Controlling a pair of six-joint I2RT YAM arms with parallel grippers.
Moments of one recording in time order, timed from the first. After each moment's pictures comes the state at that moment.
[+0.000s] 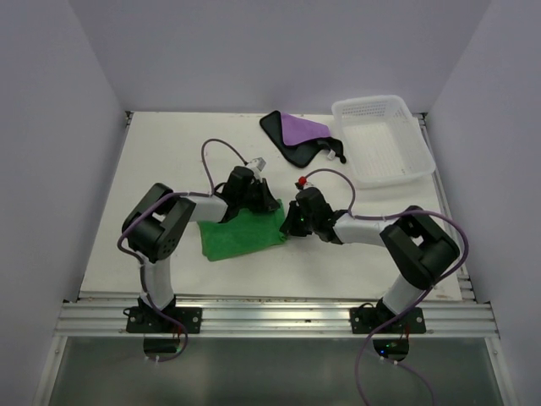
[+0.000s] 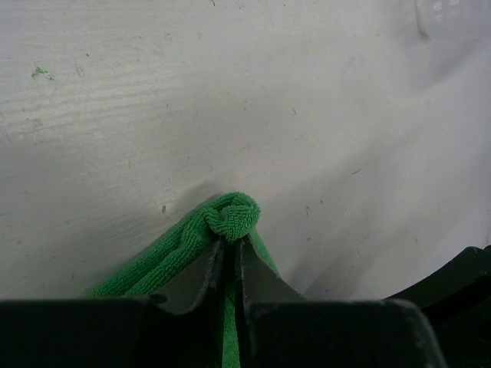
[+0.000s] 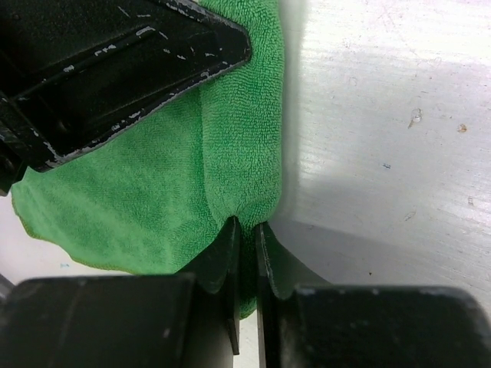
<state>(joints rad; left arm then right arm) -0.55 1.92 0.94 0.34 0.28 -0.65 0.70 1.68 0.75 0.11 -0.05 0.73</state>
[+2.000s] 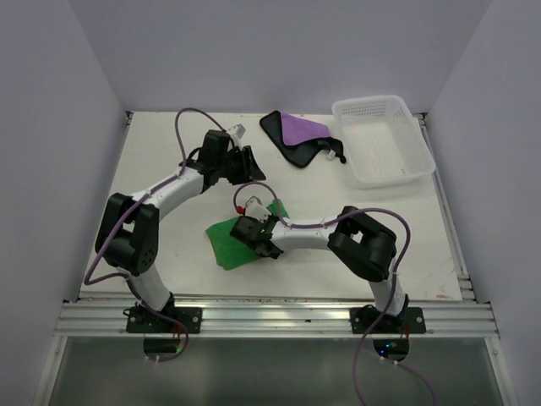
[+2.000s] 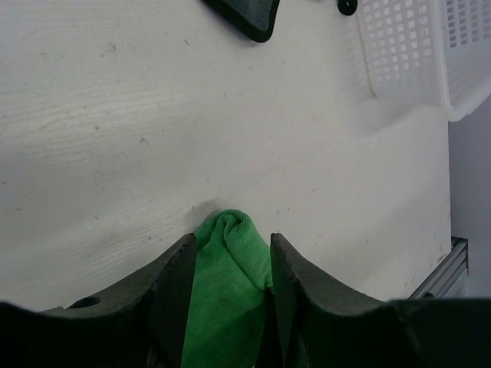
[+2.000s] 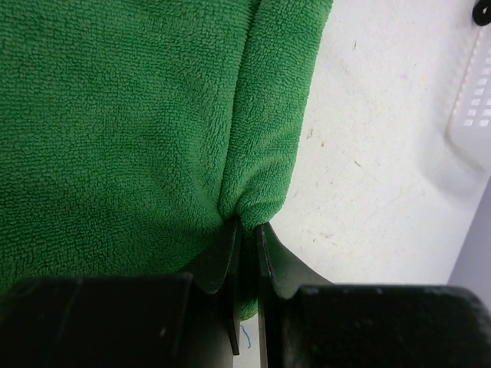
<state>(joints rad) -0.39 1.73 1.20 -0.16 0.36 -0.56 1.10 2.00 1.25 -0.56 0.85 0.29</state>
